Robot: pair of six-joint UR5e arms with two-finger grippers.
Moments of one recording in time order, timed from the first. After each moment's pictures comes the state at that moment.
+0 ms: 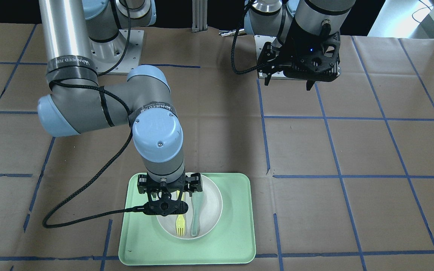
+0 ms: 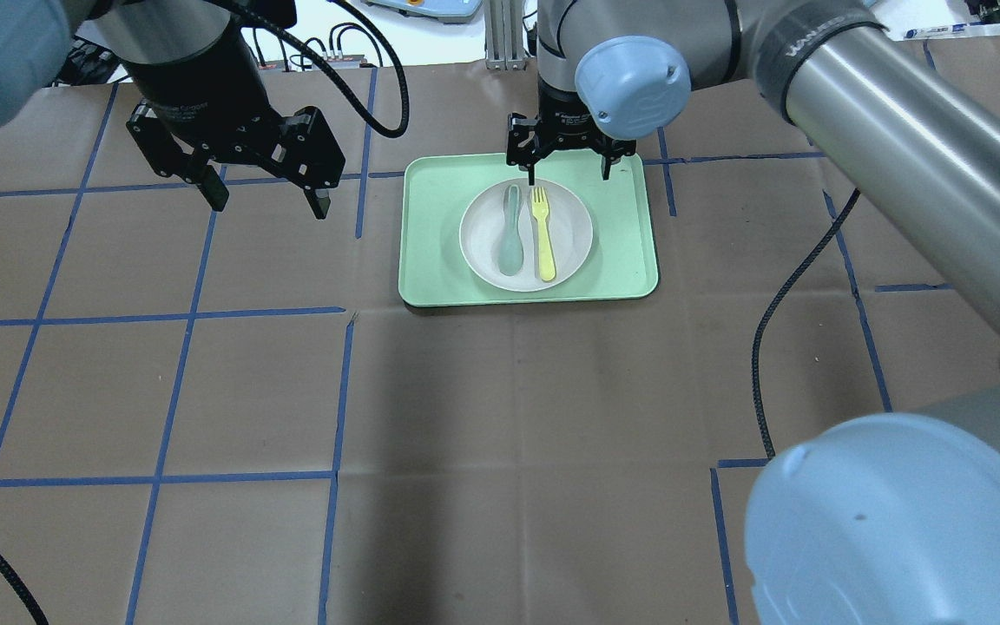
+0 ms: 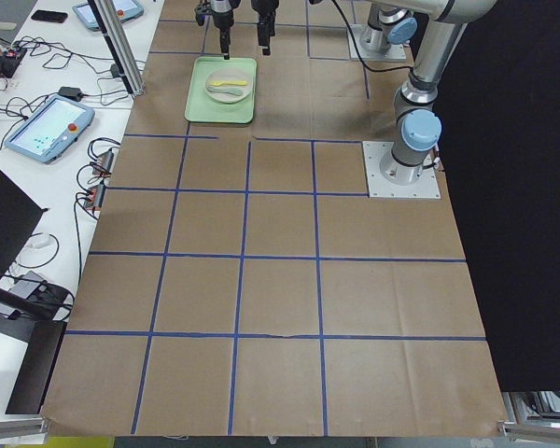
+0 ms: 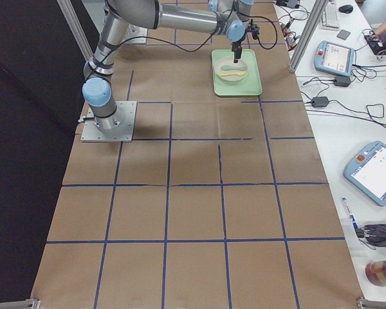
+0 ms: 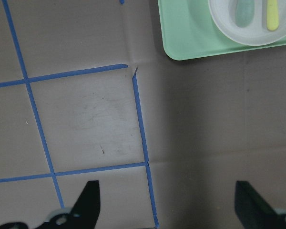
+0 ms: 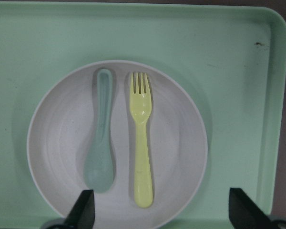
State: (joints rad) left arm -1.66 -1.63 -1.40 -1.76 1.58 0.04; right arm 1.84 -0.97 1.30 -1.93 -1.58 0.25
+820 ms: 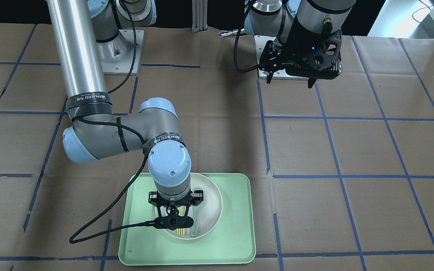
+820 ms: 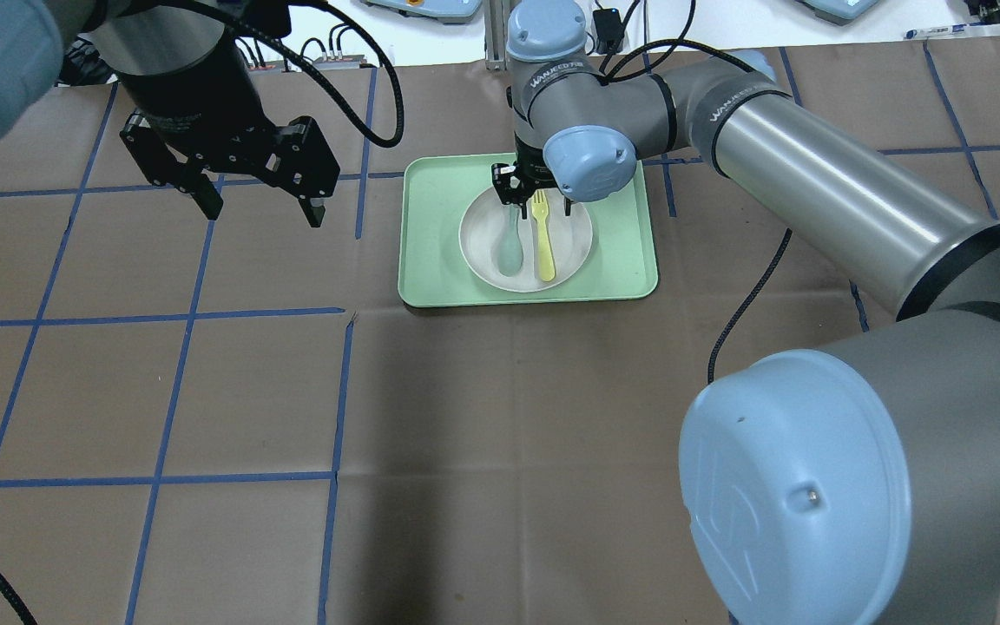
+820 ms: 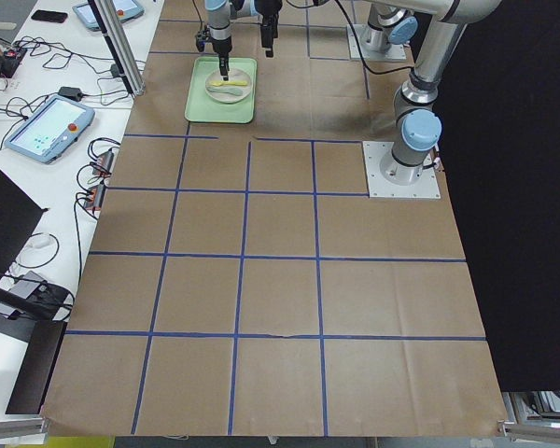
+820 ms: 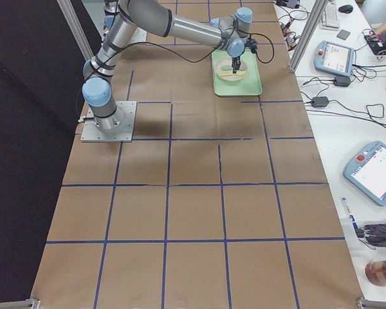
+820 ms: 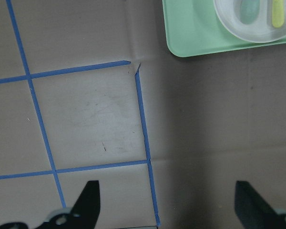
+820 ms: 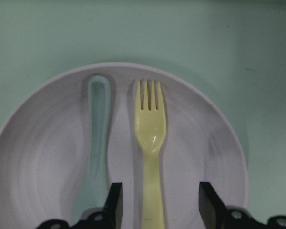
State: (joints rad) left arm -1.65 -1.61 -1.43 -1.76 1.59 0.04; right arm 1.85 -0.87 1.32 -2.02 -1.59 0.25
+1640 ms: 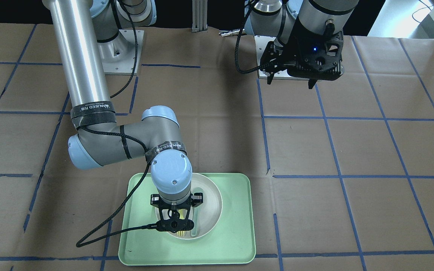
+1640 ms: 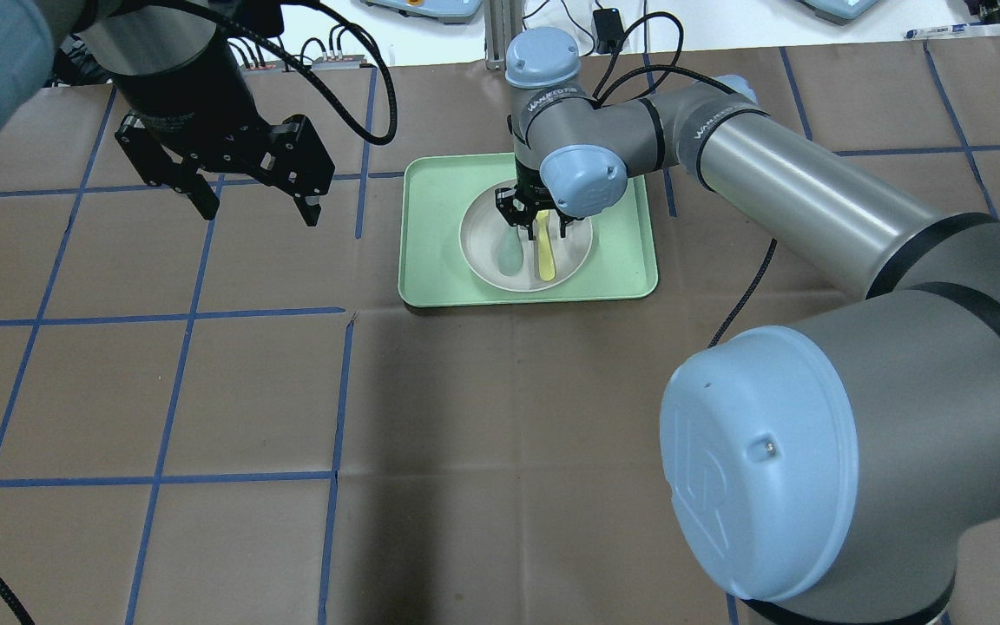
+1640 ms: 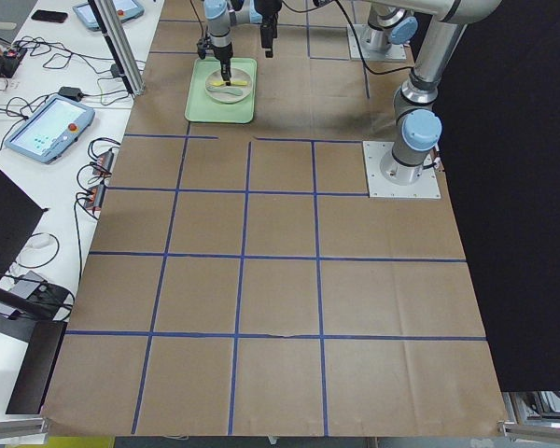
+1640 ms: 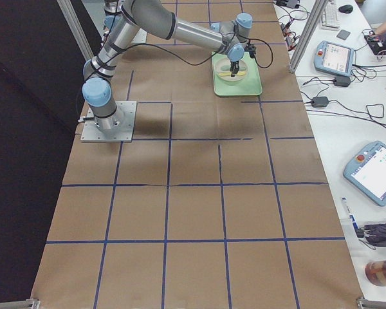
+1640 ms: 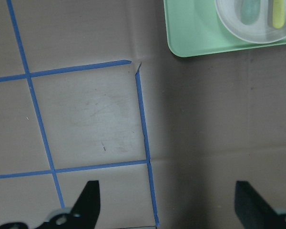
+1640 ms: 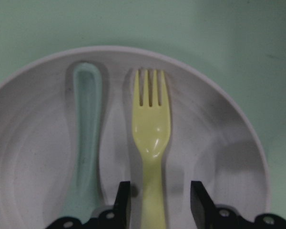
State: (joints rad) left arm -1.65 -1.61 -1.43 -1.76 1.58 0.04; right arm 1.85 -0.84 1.33 -2.02 -1.59 0.25
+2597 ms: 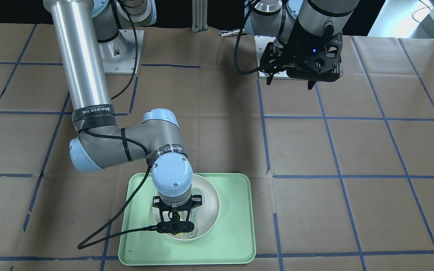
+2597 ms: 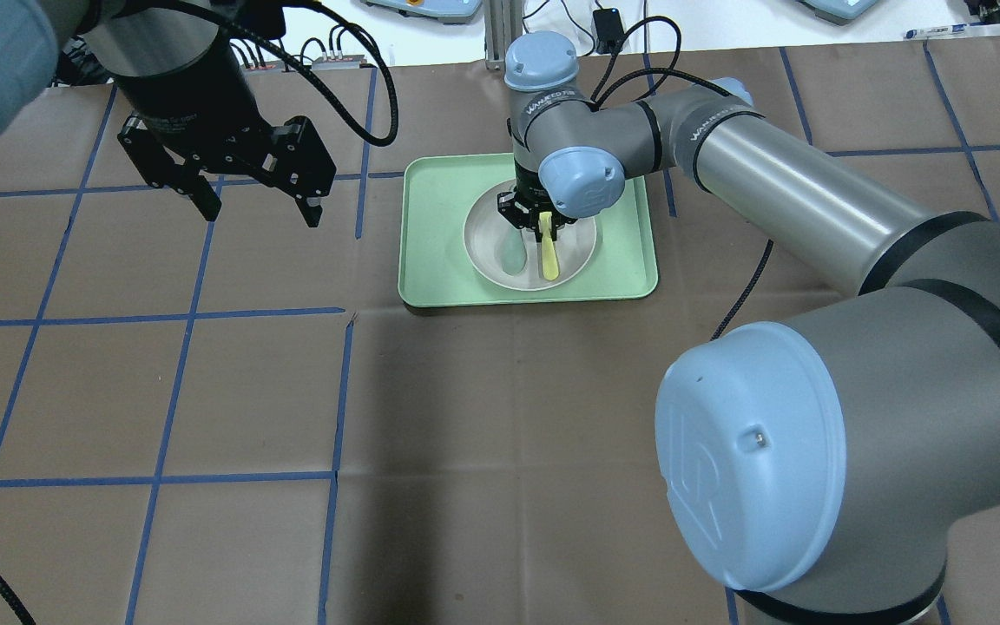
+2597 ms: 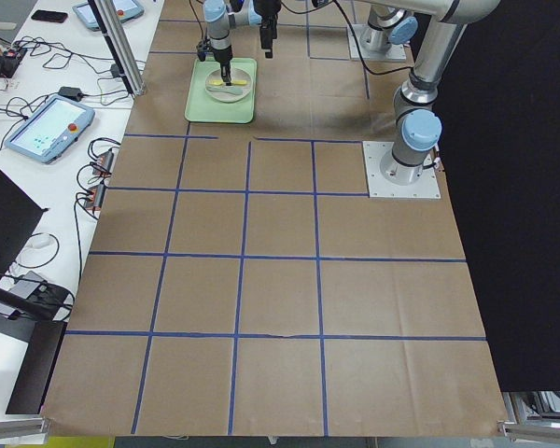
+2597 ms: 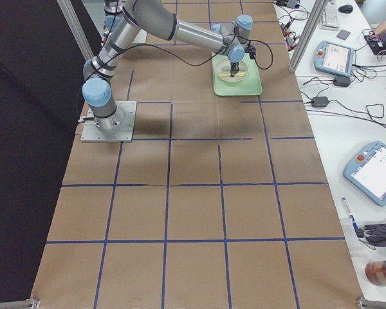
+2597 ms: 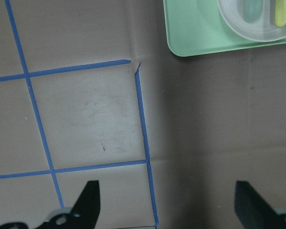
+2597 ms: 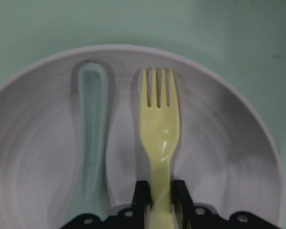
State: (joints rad) left arm -1.65 -1.62 -1.43 -1.76 1.58 0.04; right arm 1.85 -0.83 1.31 -2.02 -1.59 0.25
